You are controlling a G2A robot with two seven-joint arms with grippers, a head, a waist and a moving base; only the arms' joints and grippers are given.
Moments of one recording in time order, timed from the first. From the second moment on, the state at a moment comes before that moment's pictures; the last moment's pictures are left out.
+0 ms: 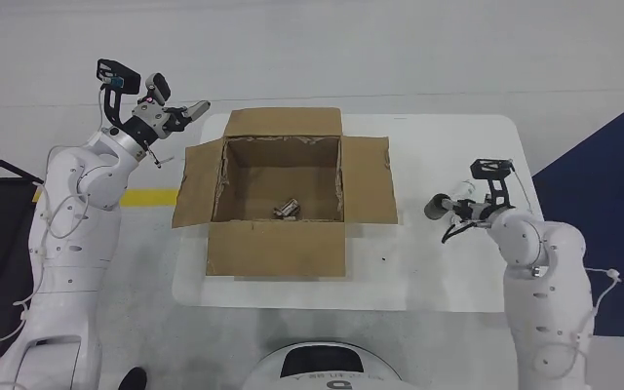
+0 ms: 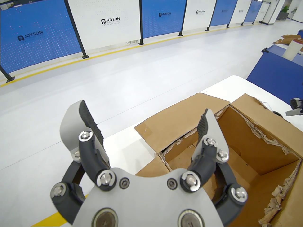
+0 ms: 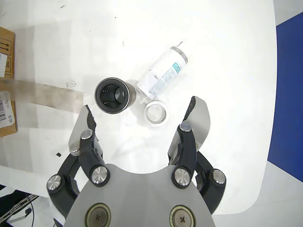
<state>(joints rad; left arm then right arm) 1.05 -1.04 -1.48 -1.35 0.90 -0.61 -0.21 -1.50 -1.24 1.75 -1.82 -1.19 -0.04 1.10</state>
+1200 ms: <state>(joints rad) 1.05 -1.04 -1.48 -1.35 0.90 -0.61 -0.21 -1.36 -1.24 1.60 -1.68 -1.24 0.02 1.19</state>
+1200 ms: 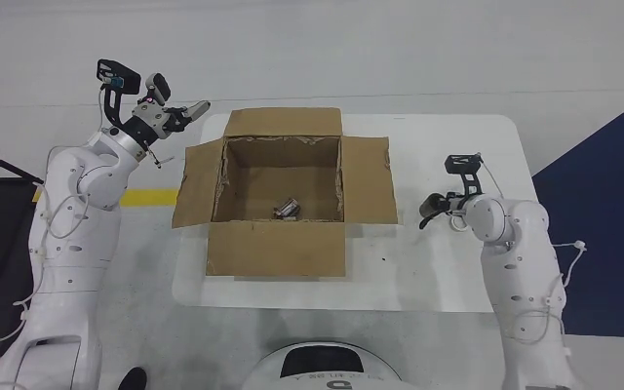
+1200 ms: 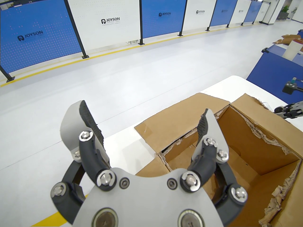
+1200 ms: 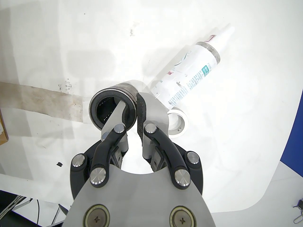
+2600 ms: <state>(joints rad) 1.05 -1.04 -1.48 -1.35 0.90 -0.61 -0.21 -1.26 -1.25 1.30 -1.90 -0.62 -0.06 0.95</state>
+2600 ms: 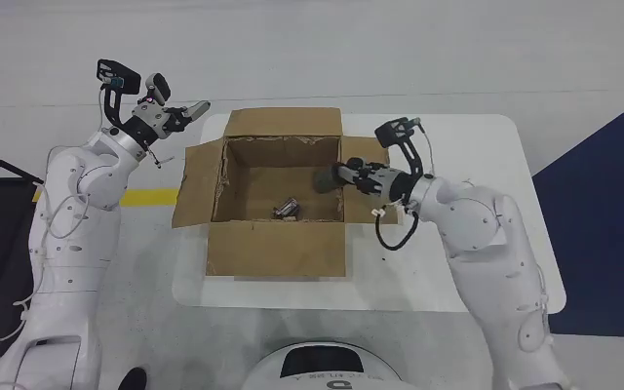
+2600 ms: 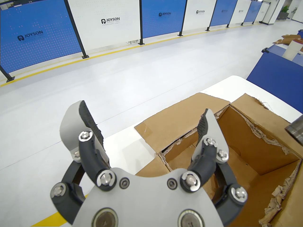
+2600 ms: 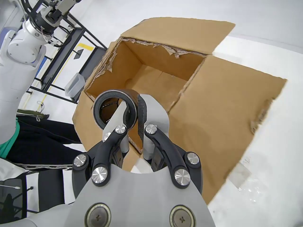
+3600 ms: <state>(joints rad) 1.05 -1.04 -1.48 -1.35 0.90 -0.61 -0.21 -0.94 -1.39 0.77 -1.44 -0.98 0.31 0.72</state>
